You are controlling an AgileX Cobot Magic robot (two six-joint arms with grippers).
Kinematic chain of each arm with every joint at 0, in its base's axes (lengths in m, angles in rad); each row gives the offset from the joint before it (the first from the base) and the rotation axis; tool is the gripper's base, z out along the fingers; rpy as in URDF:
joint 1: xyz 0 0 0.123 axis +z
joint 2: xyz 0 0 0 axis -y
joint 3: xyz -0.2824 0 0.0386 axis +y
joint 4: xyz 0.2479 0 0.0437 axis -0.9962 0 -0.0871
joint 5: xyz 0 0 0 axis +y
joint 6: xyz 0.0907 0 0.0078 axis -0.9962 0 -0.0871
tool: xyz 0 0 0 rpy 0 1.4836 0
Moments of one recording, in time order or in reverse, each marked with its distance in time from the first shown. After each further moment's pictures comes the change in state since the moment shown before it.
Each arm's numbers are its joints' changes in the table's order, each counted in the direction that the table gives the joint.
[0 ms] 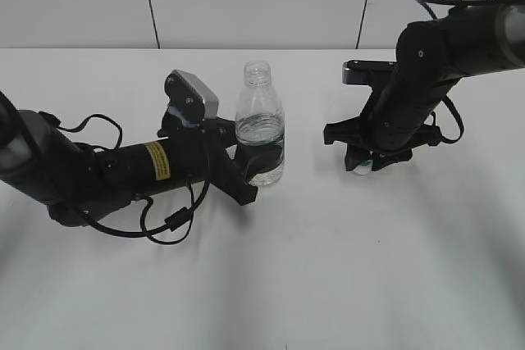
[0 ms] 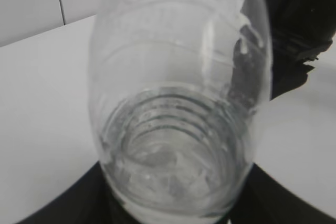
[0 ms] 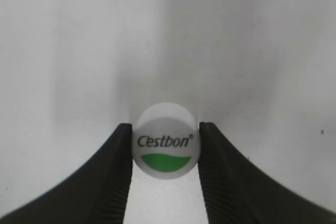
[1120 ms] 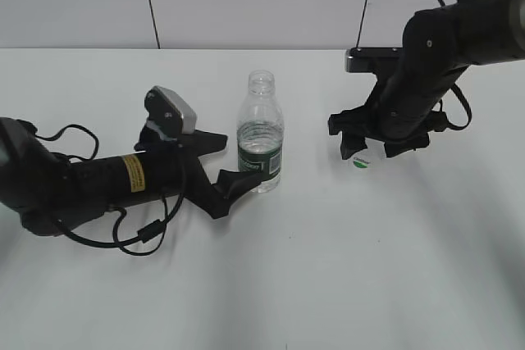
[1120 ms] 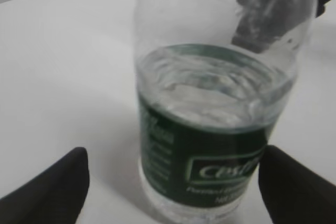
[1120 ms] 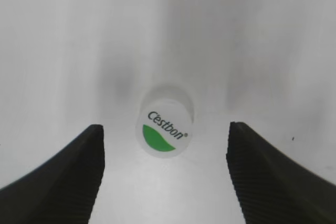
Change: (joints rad) left arm 0.071 -0.020 0.051 -0.059 0.018 -0.003; right arm 0.000 0.035 0.000 0.054 -0.001 0.003
